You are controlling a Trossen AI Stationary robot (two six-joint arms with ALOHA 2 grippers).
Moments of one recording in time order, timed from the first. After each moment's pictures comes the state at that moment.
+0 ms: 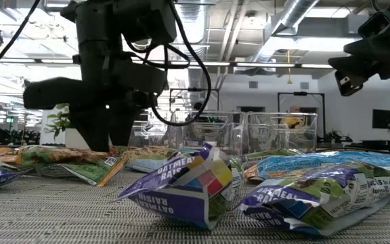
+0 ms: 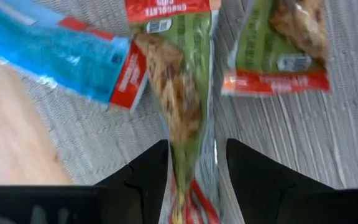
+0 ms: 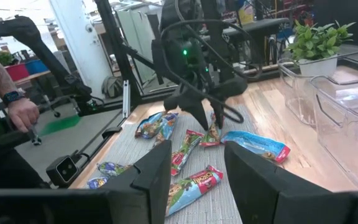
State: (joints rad) left arm -0.23 1.84 1.10 -0.68 -0.13 0.09; right arm 0.10 0.08 0.00 0.03 -0.10 0.21
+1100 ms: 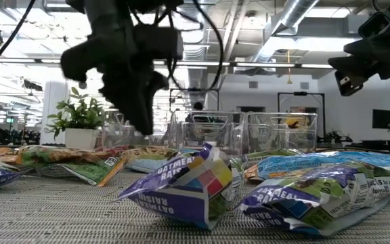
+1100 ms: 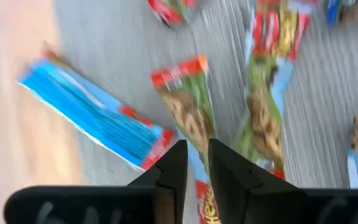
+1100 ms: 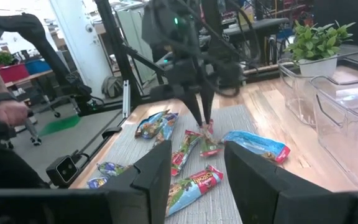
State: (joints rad) left arm -0.23 1.75 1.13 -0.53 -0.15 -0.04; right arm 0.10 0.08 0.00 0.03 -0.10 0.21
